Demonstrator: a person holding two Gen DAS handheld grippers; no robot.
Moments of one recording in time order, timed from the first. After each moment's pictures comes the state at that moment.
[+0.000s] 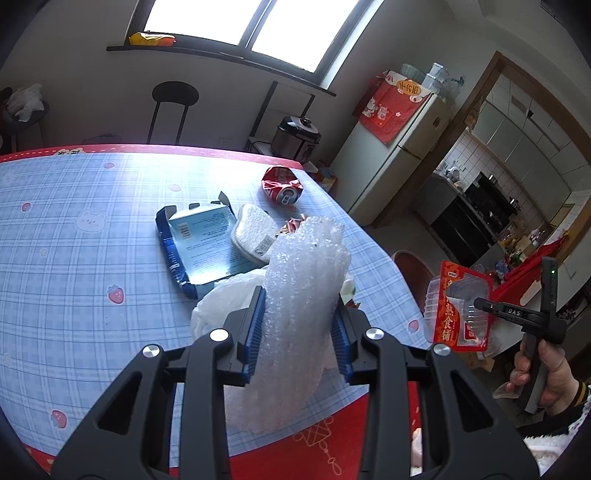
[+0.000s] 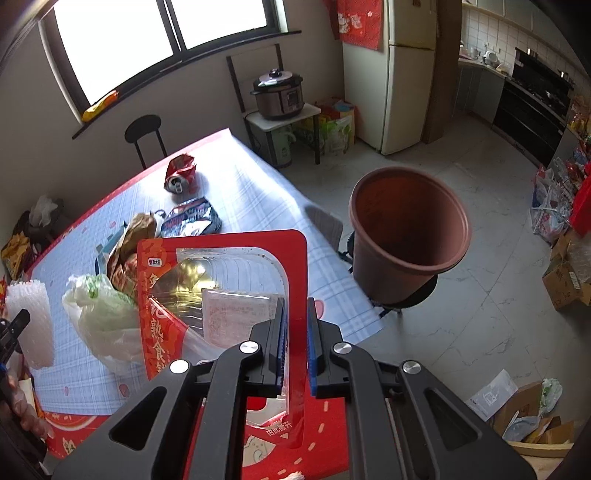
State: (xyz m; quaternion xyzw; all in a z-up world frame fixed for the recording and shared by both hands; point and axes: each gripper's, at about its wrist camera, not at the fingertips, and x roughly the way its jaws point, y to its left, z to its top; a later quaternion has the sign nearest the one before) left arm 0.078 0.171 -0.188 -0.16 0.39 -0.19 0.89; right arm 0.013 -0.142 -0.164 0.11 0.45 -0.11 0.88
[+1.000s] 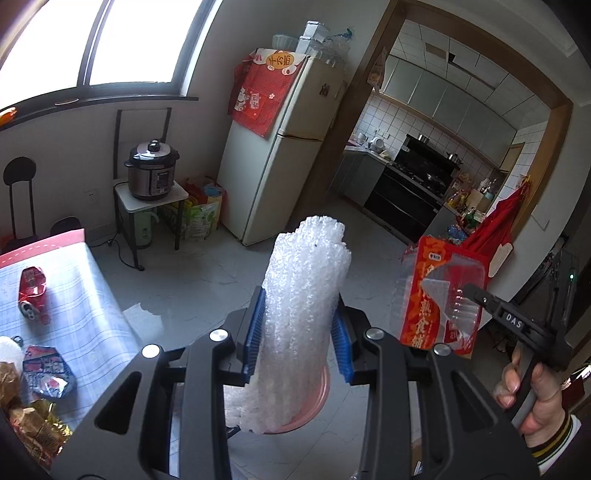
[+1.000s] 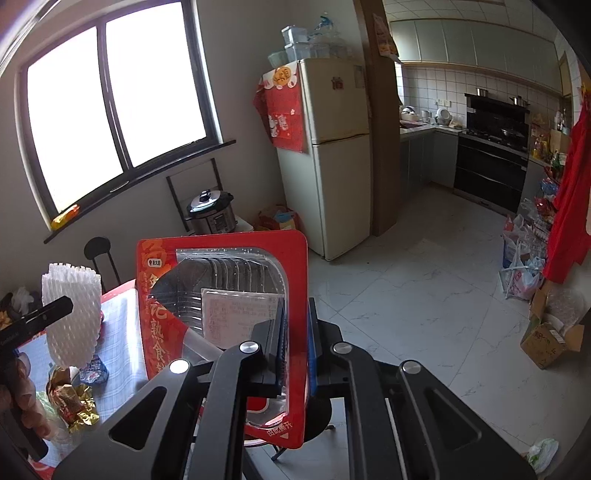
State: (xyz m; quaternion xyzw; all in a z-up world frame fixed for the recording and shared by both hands) left arm 0.199 -0.330 -0.101 -0.06 0.34 -0.34 0.88; right arm 0.008 -0.502 -0.056 0.10 0.29 -0.17 0.94
